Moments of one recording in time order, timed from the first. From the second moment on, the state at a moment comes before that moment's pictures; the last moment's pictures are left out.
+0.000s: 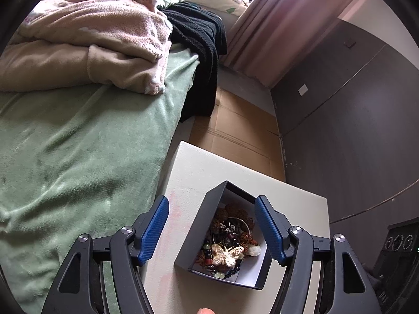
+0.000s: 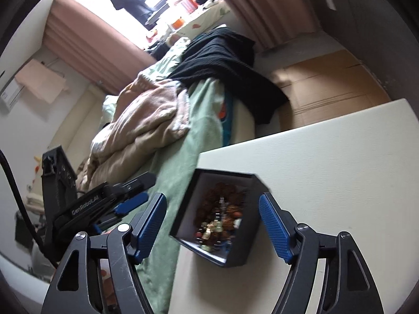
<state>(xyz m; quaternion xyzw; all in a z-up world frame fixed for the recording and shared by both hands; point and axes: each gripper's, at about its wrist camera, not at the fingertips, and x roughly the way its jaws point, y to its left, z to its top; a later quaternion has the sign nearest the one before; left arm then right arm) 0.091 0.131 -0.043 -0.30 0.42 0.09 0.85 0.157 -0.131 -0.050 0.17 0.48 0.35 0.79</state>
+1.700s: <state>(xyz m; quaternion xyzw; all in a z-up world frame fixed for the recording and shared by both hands) 0.020 -0.012 0.013 -0.14 0.36 0.08 0.92 0.070 -0.249 0.008 0.07 0.42 0.24 0.87</state>
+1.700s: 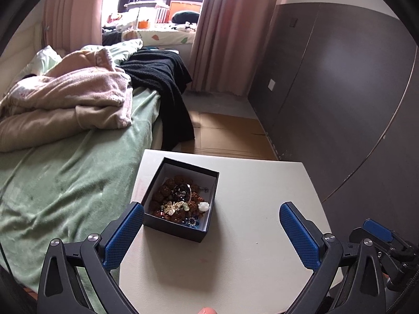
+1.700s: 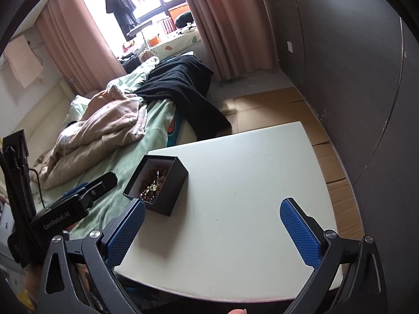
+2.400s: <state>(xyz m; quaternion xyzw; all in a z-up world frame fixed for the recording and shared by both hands) 0.013 -0.018 0.015 -0.13 0.37 0.06 0.92 0.062 -0.258 0.004 0.07 0.42 0.22 0.88</state>
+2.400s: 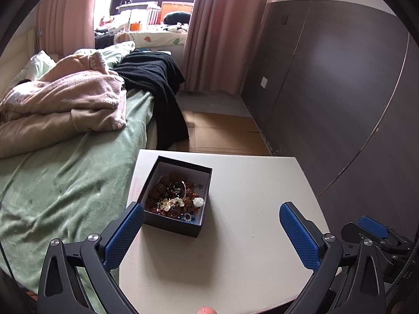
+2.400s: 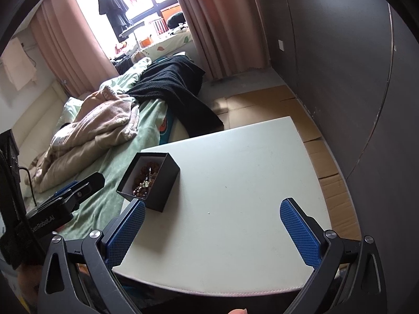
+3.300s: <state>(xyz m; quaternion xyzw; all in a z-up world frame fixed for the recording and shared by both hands) 0.009 -0.021 0.020 -0.12 0.36 0.07 0.92 0.056 -0.261 0.017 0.07 0.42 0.21 0.88</state>
